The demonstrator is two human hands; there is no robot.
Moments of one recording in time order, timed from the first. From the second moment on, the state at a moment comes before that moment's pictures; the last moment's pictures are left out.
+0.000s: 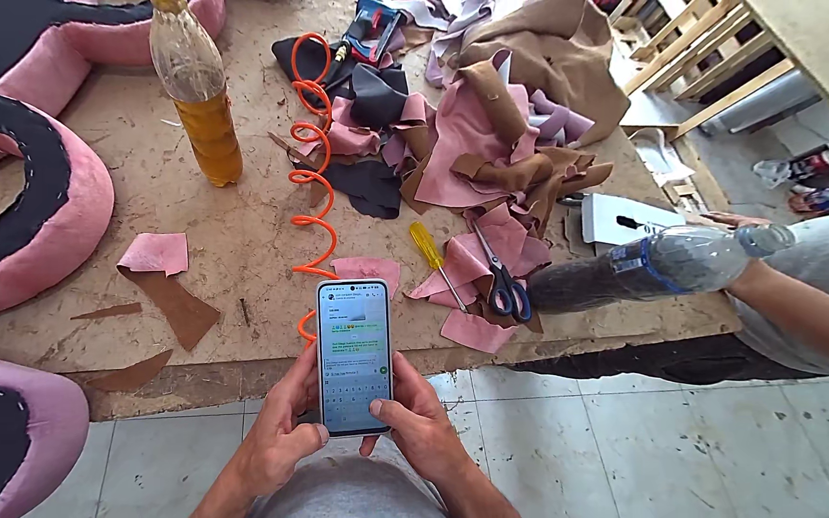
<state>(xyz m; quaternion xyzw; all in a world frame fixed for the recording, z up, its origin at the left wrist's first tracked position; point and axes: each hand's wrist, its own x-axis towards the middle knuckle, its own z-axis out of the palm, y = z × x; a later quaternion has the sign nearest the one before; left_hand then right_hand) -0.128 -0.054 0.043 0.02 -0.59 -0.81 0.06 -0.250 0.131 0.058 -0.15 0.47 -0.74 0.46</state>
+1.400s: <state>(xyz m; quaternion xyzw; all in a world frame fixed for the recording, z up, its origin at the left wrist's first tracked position) -0.125 -0.060 0.044 0.01 -0.58 -0.81 0.06 -0.256 0.135 0.055 -0.21 0.42 -0.73 0.49</state>
